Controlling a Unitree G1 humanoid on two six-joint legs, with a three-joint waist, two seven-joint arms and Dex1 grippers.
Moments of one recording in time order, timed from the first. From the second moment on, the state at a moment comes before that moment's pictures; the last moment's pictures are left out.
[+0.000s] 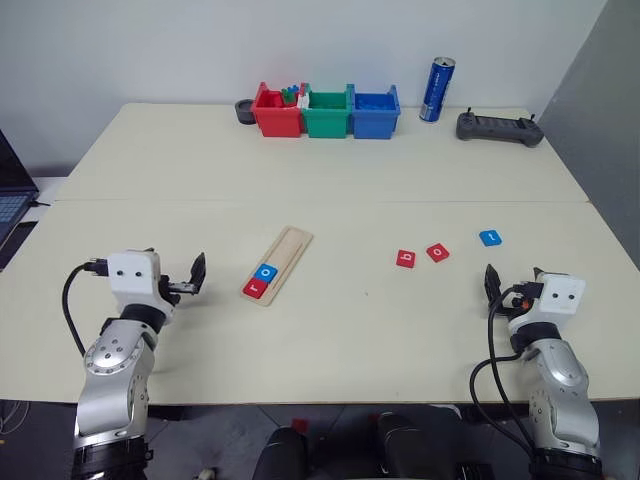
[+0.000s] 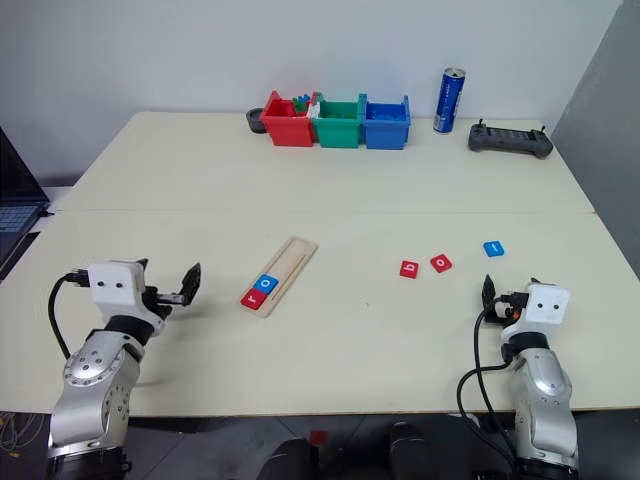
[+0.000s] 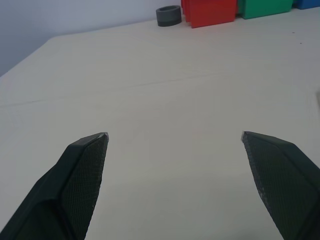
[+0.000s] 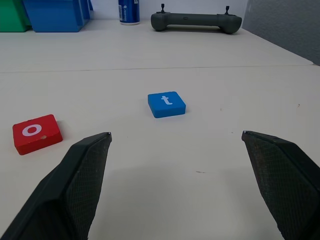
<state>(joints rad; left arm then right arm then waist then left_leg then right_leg) -0.05 0.43 0.35 -0.08 -0.24 0.18 -0.26 0.01 -0.20 -0.30 -0.11 0.18 0.07 0.15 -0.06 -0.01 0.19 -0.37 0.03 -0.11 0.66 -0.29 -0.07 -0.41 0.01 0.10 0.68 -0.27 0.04</state>
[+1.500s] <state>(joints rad) -0.08 0.46 0.35 -0.10 -0.32 0.20 -0.39 0.01 -0.22 -0.29 -0.11 0.18 0.07 0.18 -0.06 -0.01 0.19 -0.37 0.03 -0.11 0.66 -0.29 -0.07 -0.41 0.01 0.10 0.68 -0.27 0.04</state>
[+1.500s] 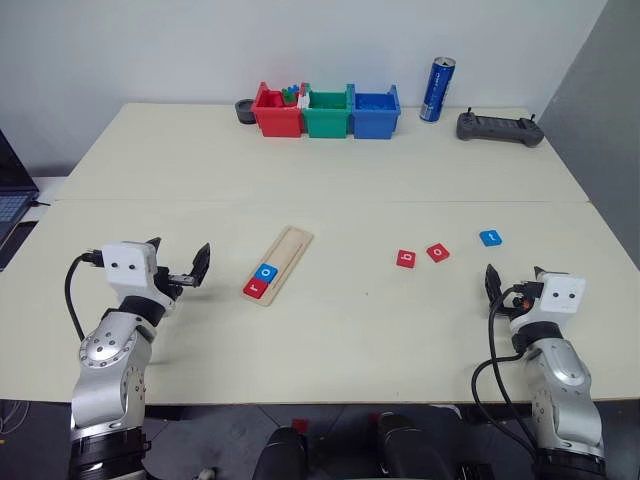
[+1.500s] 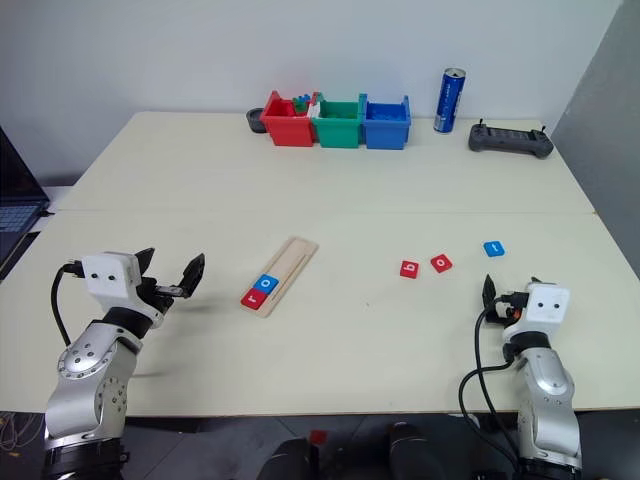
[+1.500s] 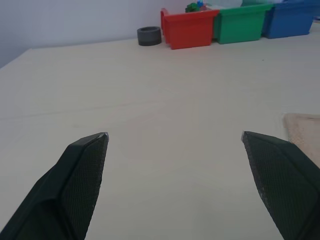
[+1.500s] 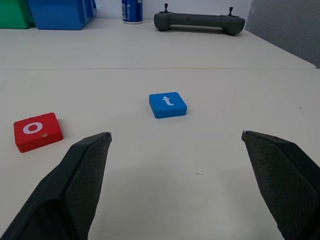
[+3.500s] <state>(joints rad) -0.08 0.47 0.07 -0.37 -0.29 0.79 -0.36 0.02 -0.65 -0.01 -0.59 0.53 0.51 0.76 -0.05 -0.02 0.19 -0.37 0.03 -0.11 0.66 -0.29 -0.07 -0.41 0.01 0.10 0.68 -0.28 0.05</state>
